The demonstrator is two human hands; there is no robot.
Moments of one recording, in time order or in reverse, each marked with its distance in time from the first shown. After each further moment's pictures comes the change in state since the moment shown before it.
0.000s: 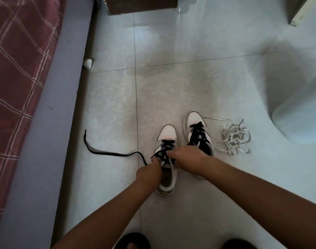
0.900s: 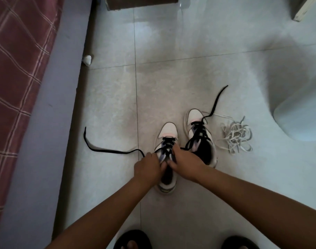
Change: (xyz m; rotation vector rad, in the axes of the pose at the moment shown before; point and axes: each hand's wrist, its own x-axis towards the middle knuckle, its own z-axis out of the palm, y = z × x) left_hand -0.009 -0.007 -0.014 -0.111 0.193 0.052; right_hand 0.001 -0.016 0.032 0.548 0.108 0.302
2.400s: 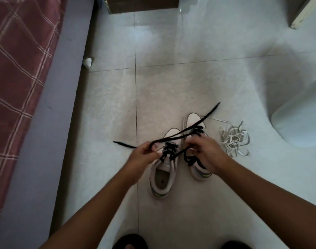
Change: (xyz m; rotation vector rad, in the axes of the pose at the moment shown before) left_hand -0.005 -0.002 -0.062 -1.397 -0.079 -0.052; right_hand -0.011 0.015 -0.054 1.425 0.272 0.272
